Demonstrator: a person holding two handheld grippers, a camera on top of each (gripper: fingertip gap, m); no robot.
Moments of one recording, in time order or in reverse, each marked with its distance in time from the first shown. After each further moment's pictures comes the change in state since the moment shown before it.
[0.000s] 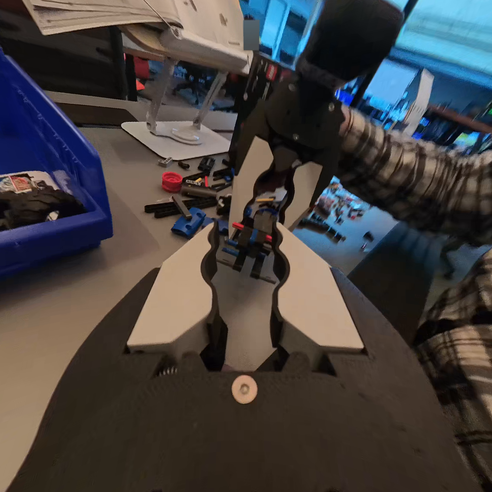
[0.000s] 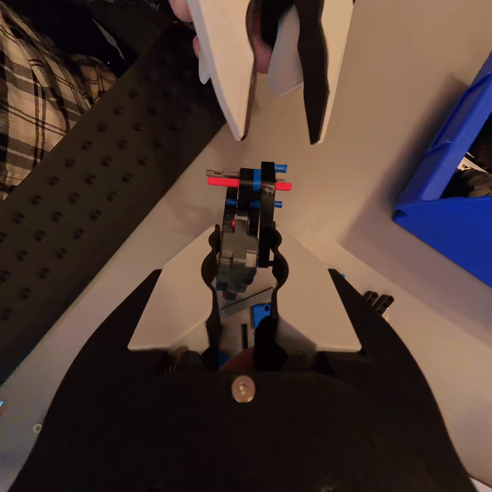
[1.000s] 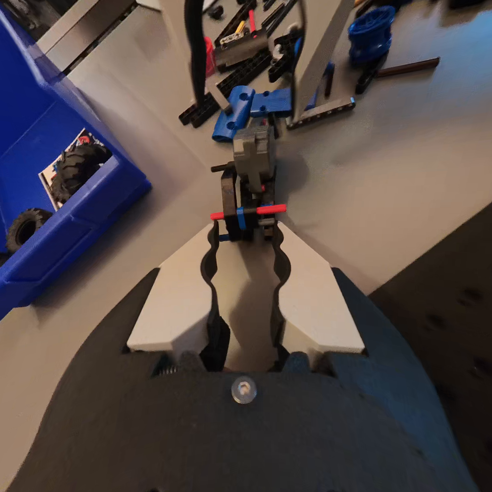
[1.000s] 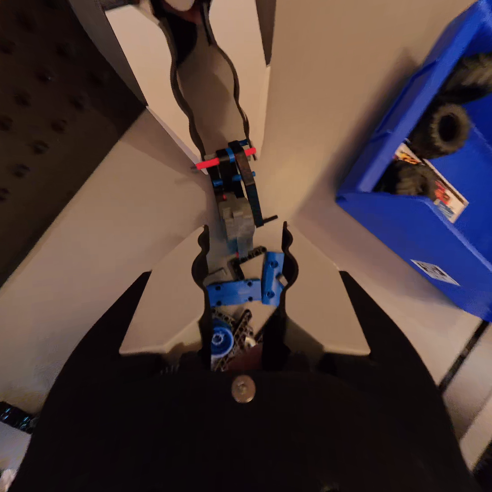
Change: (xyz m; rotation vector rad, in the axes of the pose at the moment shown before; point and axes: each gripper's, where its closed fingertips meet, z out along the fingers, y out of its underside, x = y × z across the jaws) left arm -0.051 0.080 0.007 -0.515 -0.362 0.485; right arm 0.040 0.006 -0.009 -0.192 0.171 -0.091
